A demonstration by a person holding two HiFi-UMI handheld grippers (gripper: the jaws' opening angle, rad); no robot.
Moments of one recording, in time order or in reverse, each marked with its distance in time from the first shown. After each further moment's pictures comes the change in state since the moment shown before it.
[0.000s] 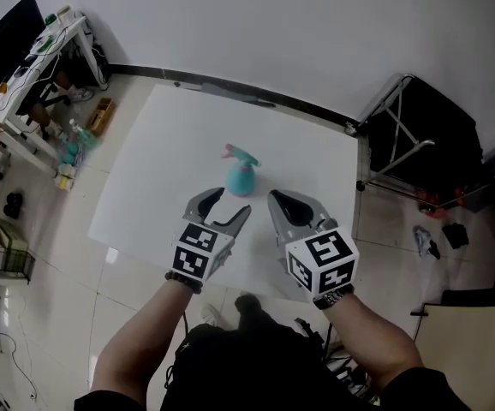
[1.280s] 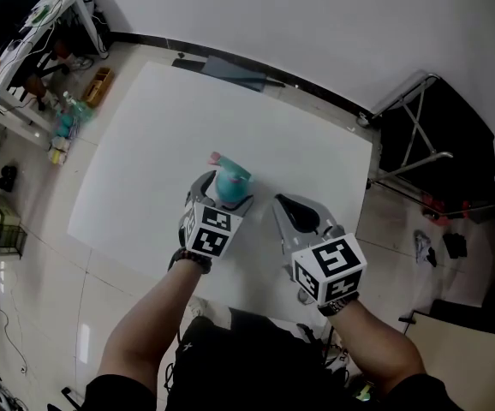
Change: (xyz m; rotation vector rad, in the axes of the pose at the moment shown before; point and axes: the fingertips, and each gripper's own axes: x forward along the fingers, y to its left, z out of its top) left arm 0.119 0.054 -0.062 0.009 0.151 0.165; right arm 0.039 -0.058 -0.039 0.025 0.109 0.084
